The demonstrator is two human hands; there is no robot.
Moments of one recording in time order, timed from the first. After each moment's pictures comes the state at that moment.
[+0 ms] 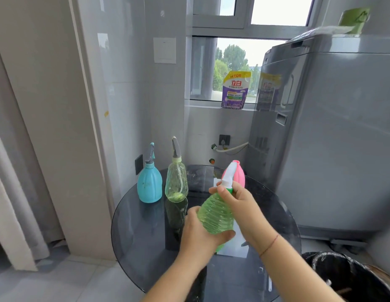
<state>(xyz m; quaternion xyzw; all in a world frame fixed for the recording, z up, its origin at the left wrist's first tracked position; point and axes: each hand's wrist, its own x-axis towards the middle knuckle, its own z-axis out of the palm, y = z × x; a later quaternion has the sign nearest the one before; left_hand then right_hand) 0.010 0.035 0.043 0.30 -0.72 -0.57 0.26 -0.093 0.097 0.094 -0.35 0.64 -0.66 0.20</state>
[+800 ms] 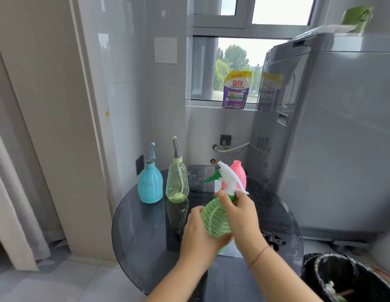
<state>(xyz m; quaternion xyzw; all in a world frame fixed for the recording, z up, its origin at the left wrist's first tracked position) 0.005 0.032 0.039 0.31 -0.77 -0.48 0.27 -0.079 0.089 0.081 -0.27 0.72 -0.64 0.09</state>
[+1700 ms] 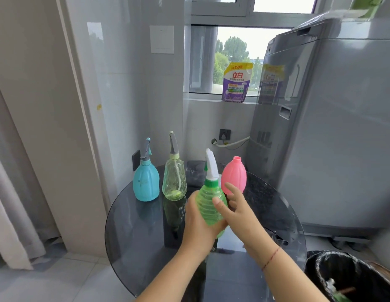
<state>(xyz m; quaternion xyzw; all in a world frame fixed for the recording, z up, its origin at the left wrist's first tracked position) -0.030 0.015 0.029 0.24 -0.71 -0.55 0.36 -0.104 0.092 0.064 -0.34 0.70 -0.59 0.20</state>
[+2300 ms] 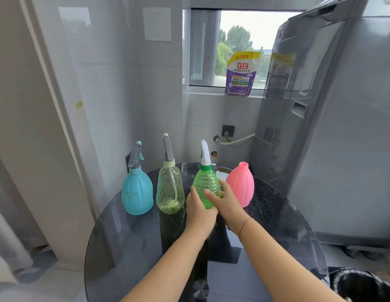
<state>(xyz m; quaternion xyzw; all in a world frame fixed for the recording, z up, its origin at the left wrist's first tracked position) -0.118 -0.057 0.025 0.37 -0.71 -0.53 0.26 -0.202 -0.016 0.025 -0.28 0.65 -0.64 0.30</state>
